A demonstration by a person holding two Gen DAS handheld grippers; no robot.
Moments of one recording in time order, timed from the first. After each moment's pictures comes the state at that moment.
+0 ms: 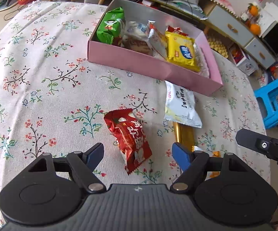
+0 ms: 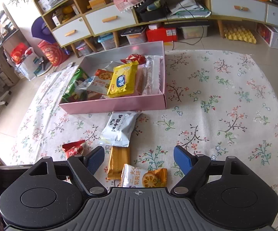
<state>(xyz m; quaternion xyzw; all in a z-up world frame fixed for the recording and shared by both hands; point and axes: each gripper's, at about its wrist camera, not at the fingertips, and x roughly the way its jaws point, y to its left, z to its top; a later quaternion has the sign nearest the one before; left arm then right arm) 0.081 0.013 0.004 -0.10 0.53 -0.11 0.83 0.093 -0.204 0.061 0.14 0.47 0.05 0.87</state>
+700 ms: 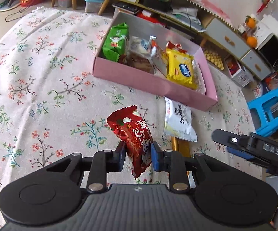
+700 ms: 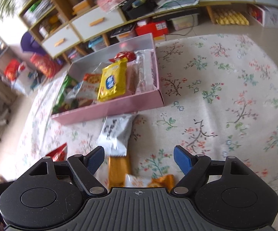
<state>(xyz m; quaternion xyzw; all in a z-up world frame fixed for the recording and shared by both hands) 0.079 0.032 0.022 -0.12 0.51 -0.12 0.84 0.116 -0.213 0.029 0.23 0.46 0.03 0.86</state>
